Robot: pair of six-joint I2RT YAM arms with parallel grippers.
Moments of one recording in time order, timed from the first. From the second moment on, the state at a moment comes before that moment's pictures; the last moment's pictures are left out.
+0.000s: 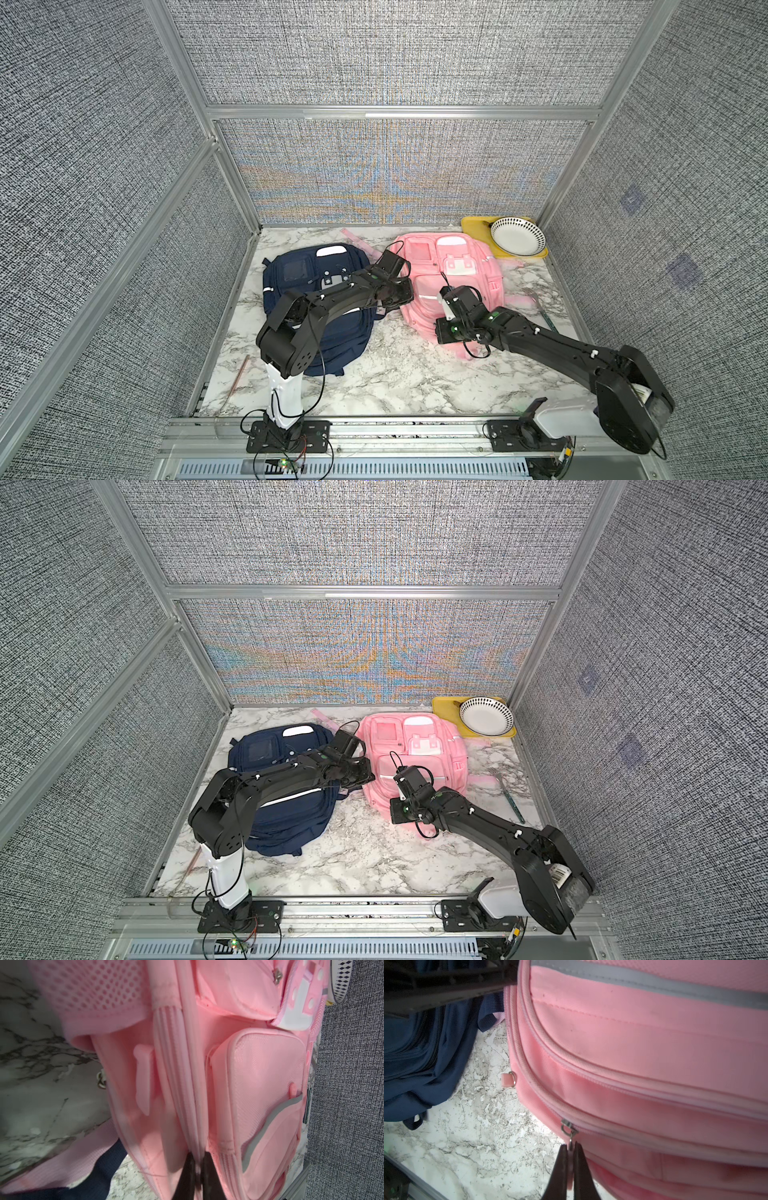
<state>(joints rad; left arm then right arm) -0.69 1.92 1.32 -0.33 0.29 -0.82 0.67 1.36 0.81 -0.48 -0.05 0.48</state>
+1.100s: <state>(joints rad) -0.85 1.74 1.10 -0.28 0.28 -0.92 0.71 1.37 0.71 -0.29 -0.02 0.49</state>
